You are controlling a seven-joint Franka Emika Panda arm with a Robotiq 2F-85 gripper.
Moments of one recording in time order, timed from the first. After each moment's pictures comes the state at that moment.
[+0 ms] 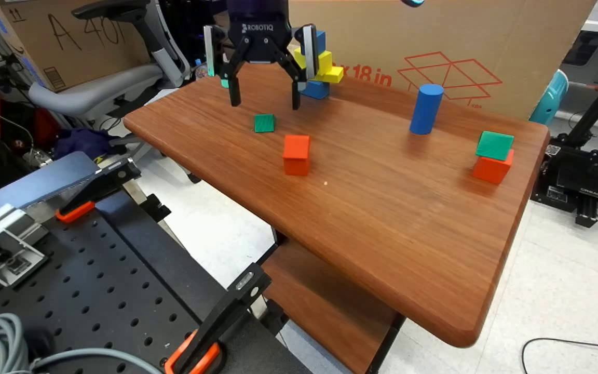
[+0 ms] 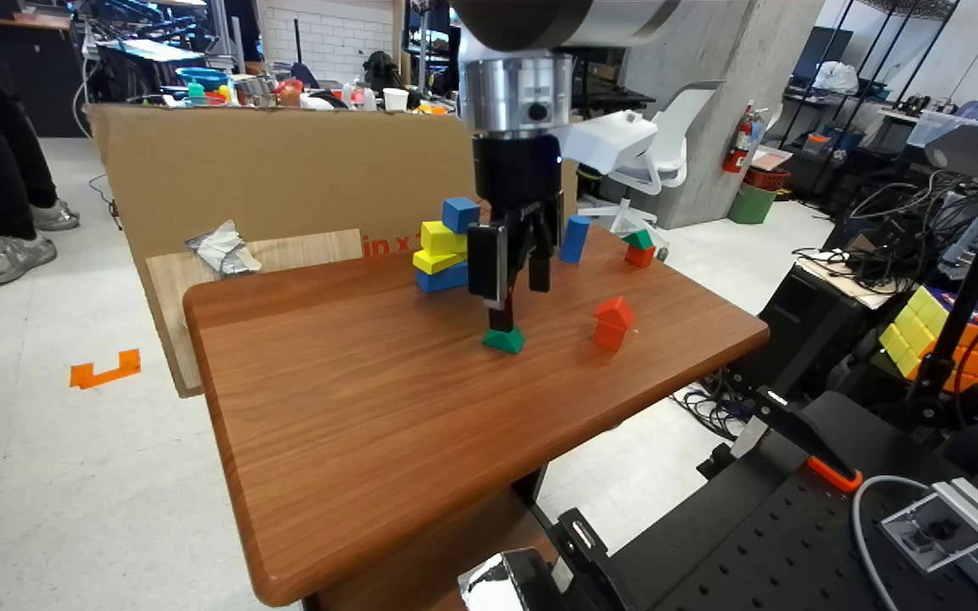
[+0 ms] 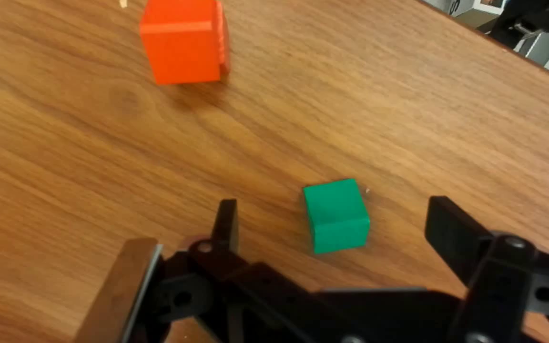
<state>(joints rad) 0.06 0.54 0.07 -1.99 -0.18 2.31 -0.28</state>
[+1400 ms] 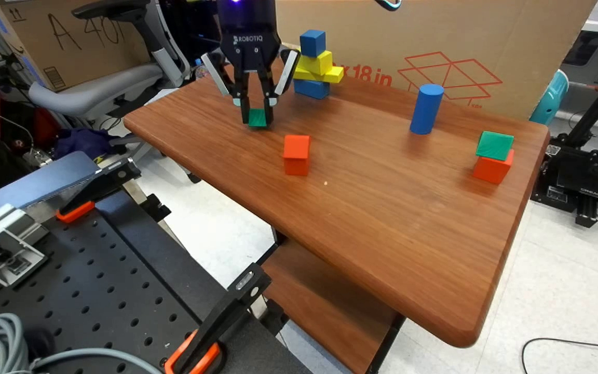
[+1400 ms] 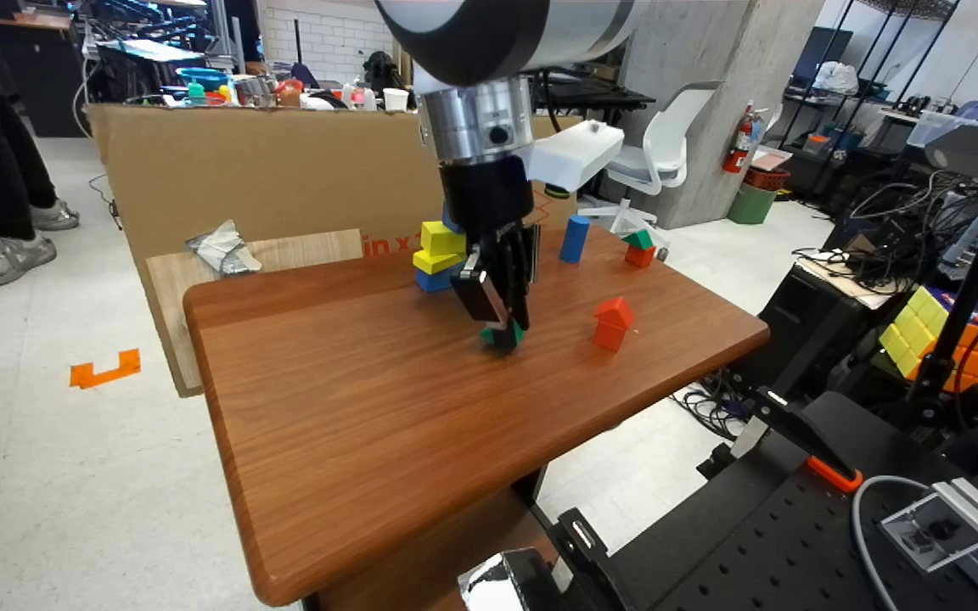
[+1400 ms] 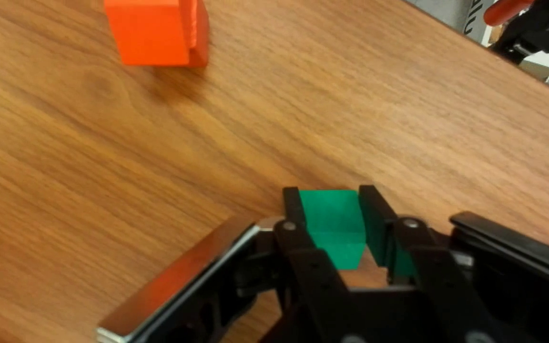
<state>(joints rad) 0.11 0.60 0.07 -1.92 -0.25 2.22 -0.23</state>
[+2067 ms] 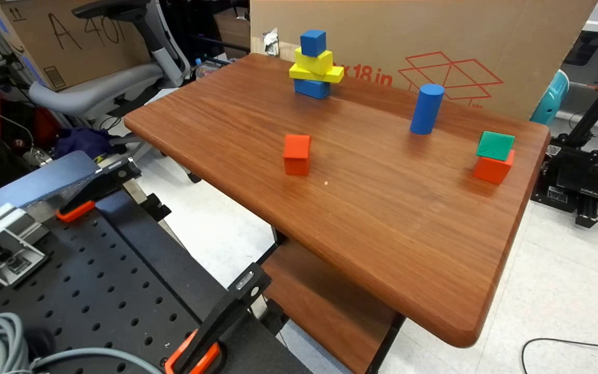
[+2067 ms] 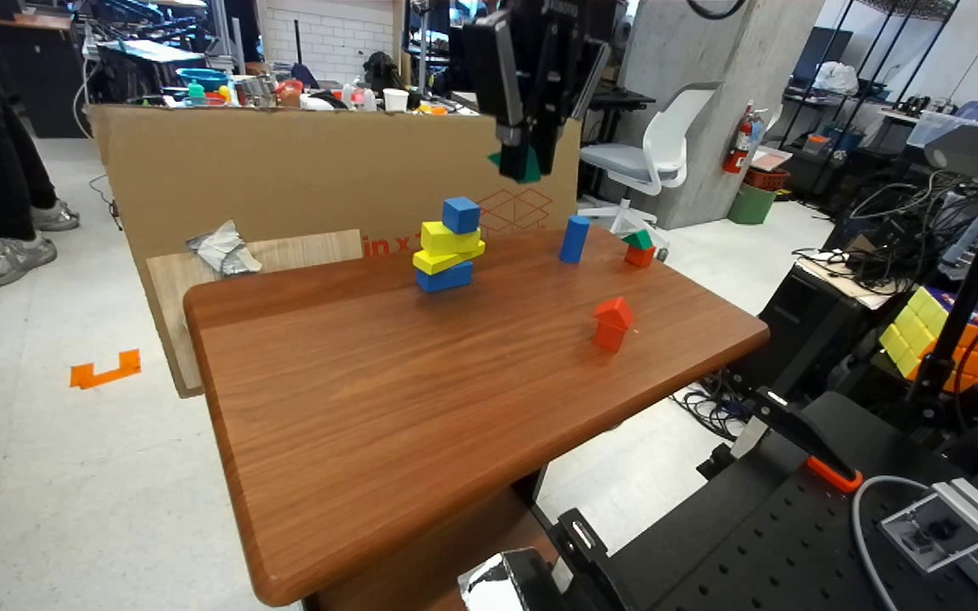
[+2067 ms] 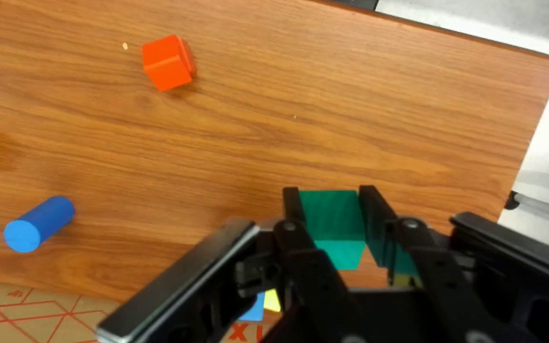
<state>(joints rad) 0.06 0.18 0.07 -2.09 -0.01 2.21 -0.13</state>
